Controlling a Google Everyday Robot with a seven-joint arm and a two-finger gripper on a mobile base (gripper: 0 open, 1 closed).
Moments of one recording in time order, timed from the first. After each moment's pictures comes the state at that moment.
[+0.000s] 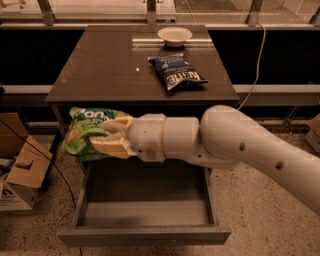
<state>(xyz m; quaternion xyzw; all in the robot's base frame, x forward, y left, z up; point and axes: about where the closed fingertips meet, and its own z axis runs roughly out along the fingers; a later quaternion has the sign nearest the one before) 0.466 0.115 0.878 -0.48 0.60 0.38 0.51</state>
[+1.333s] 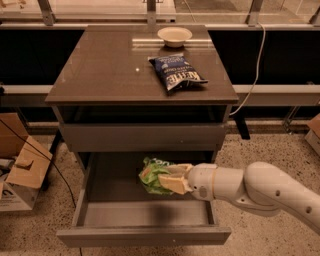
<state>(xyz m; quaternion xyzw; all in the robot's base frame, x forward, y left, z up) 0.477 -0.032 0.692 -0.34 0.75 0.37 0.43</state>
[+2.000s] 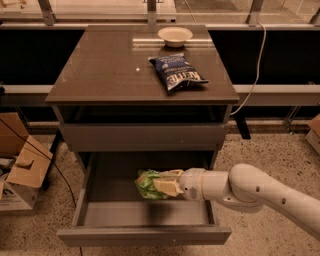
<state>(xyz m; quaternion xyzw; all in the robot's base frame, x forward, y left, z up) 0.495 -0.014 0.631 -0.33 0.76 0.41 0.40</state>
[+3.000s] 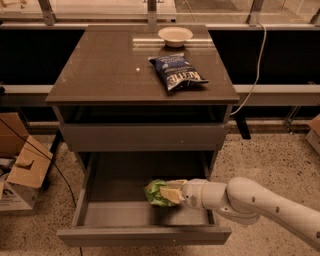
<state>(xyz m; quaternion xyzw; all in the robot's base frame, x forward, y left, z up) 0.506 -0.035 0.562 -0.28 0.80 0.38 0.38</state>
